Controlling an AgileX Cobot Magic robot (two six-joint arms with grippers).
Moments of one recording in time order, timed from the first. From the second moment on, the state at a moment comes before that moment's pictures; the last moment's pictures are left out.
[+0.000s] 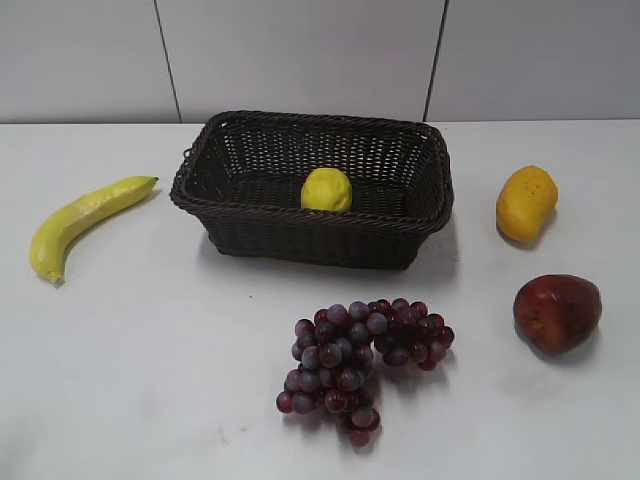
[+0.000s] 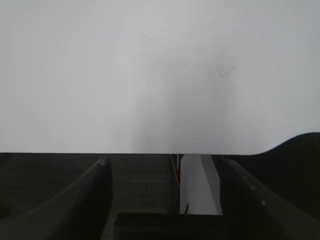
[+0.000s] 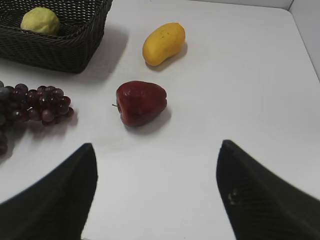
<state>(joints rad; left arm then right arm) -0.11 0.82 -0.53 -0.09 1.05 0.01 0.08 -0.01 -0.51 0.10 1.03 -0.06</state>
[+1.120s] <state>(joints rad) -0.11 0.01 -0.50 -0.08 1.06 -0.01 0.08 -0.01 -0.51 0.10 1.03 -0.06</state>
